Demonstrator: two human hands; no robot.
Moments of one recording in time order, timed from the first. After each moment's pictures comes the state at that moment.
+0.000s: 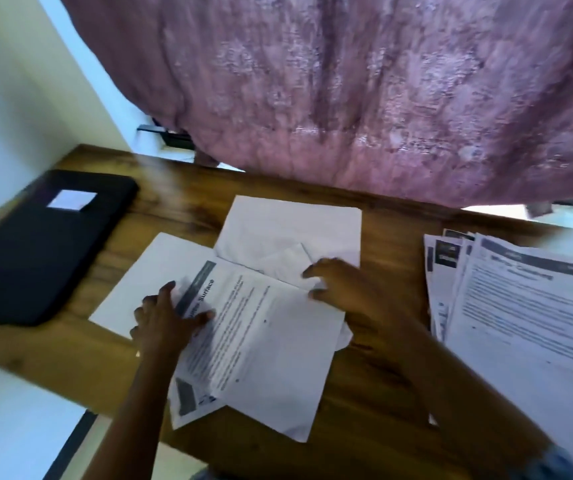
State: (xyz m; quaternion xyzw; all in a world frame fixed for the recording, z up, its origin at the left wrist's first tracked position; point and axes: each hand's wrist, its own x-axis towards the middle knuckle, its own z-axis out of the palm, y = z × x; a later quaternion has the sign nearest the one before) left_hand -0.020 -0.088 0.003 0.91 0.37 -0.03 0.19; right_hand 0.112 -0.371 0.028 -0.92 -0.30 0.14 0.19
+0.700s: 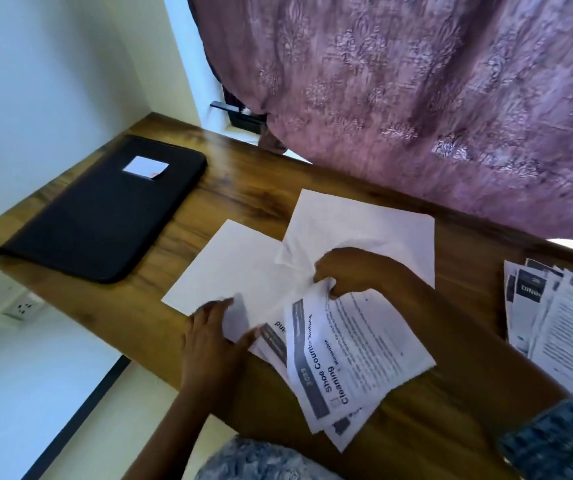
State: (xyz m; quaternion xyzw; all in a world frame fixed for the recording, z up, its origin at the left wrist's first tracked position) left_hand -0.096 -0.076 -0.011 0.91 0.29 0.05 0.30; right_hand 0.127 -0.239 0.060 -0.82 -0.50 0.27 -0.05
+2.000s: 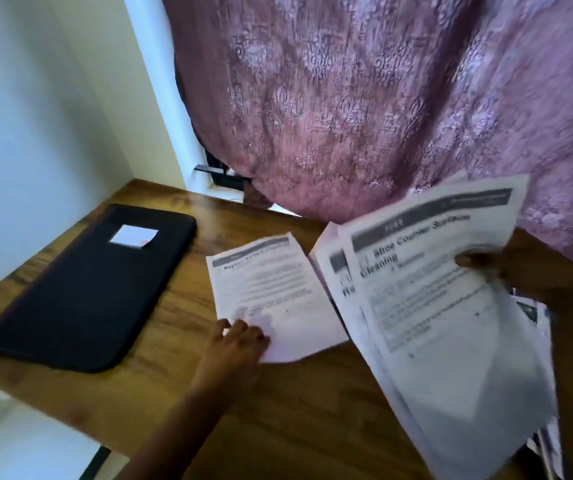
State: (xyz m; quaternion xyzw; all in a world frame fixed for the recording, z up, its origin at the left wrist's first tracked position) left_hand -0.023 -0.014 0.023 0.99 -0.13 0.04 -0.05; right_hand 0.165 -0.404 0.157 -0.81 -0.14 0.16 0.54
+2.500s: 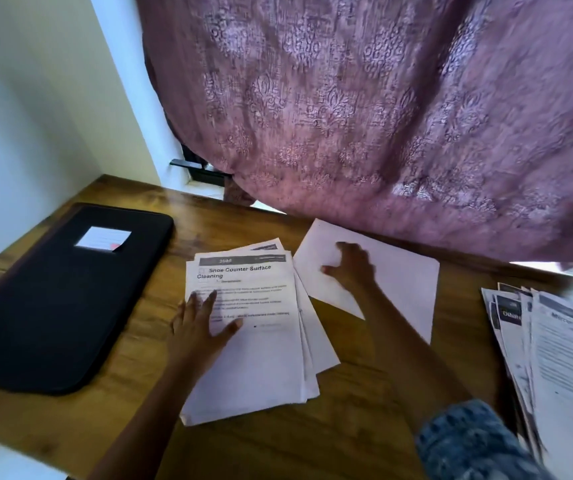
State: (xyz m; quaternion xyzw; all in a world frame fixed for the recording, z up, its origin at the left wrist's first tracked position) left_hand 0.035 0.031 -0.024 0.95 0.19 -0.02 0.24; right_hand 0.217 -0.222 0.018 -0.97 -0.04 0.07 0.23
